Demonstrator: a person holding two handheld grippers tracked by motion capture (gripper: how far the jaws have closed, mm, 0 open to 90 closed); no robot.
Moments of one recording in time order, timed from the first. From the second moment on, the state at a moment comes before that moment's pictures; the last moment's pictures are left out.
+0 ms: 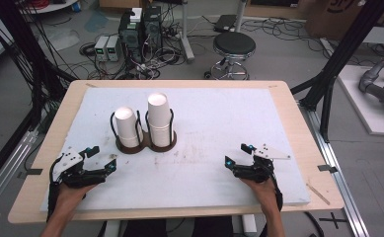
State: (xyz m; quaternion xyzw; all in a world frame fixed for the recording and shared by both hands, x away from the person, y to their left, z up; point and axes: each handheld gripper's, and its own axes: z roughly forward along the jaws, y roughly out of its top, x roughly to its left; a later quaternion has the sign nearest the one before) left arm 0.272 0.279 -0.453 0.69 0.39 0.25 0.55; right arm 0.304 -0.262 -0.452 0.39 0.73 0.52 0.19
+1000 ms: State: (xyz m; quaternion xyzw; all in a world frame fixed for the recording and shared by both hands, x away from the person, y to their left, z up) left arm 0.280 0.284 -0.433 0.70 0.40 0.23 0.54; right arm 0.305 -0.262 -0.452 0.40 0.73 0.53 0.18
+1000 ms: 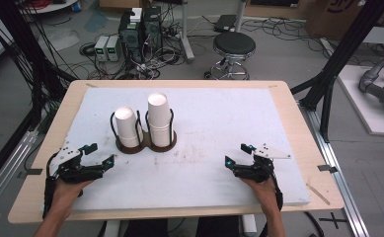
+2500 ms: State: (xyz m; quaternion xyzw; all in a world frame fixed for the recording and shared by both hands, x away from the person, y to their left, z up) left arm 0.371 0.222 -0.240 0.82 0.21 0.16 0.50; right arm 0.308 -0.263 -0.452 0.40 0.73 0.52 0.17
